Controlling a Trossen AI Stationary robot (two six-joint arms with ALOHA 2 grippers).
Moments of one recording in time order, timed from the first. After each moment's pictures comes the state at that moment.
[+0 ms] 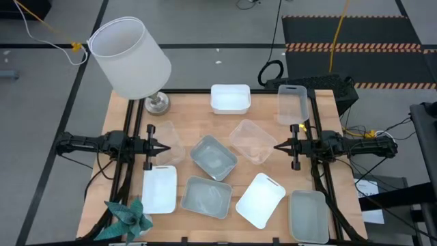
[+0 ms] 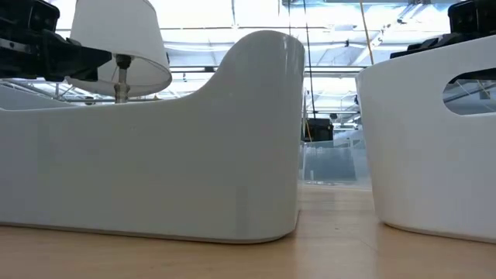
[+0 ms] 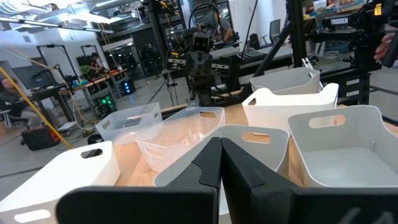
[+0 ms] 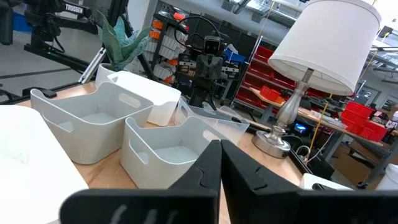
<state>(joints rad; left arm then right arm) -0.10 0.02 0.01 0.06 -0.03 0.25 0.05 0.04 0.02 0.08 0.00 -0.35</state>
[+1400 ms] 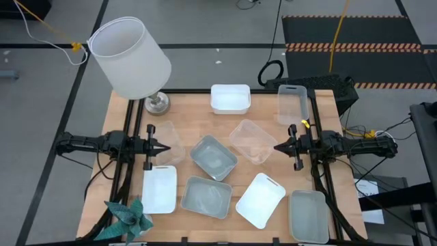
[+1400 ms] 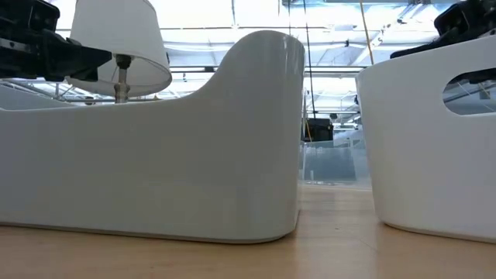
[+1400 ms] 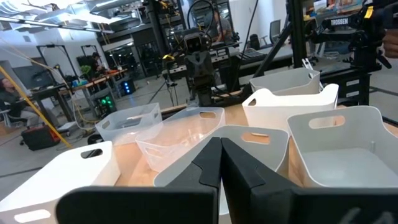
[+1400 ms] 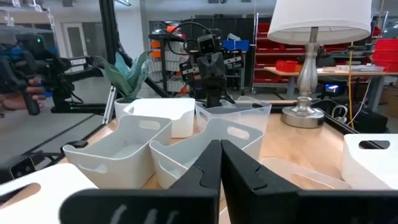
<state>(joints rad) -0.10 0.02 0.01 0.06 -0.03 0.24 0.05 0.04 0.02 0.08 0.00 0.03</state>
